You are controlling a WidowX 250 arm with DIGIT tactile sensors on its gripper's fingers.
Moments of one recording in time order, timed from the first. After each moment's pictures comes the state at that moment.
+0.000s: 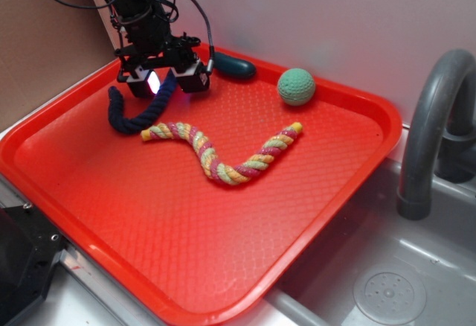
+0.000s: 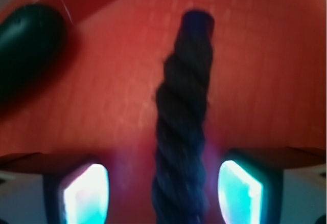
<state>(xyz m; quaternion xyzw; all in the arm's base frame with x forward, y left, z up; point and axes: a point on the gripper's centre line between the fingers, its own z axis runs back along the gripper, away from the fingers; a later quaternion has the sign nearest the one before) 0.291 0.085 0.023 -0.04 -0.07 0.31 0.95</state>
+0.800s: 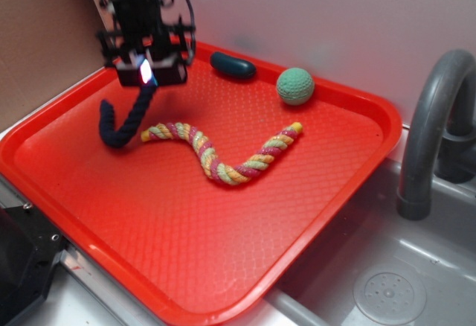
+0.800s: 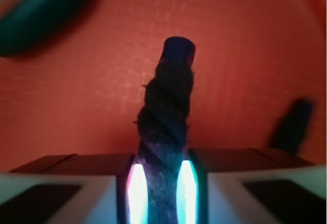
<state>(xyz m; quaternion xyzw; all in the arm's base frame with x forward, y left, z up) 0.262 0.046 0.090 0.00 0.01 0.33 0.94</state>
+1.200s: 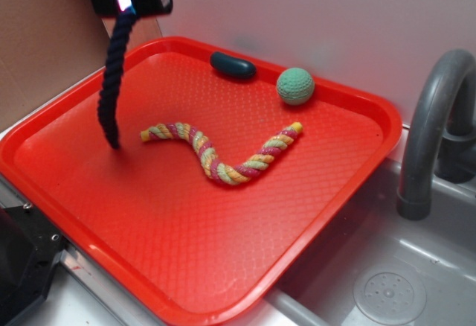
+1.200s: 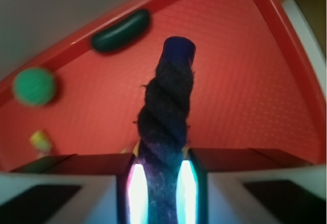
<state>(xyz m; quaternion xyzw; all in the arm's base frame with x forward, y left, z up) 0.253 0.009 0.180 -0.02 0.00 0.24 0.97</state>
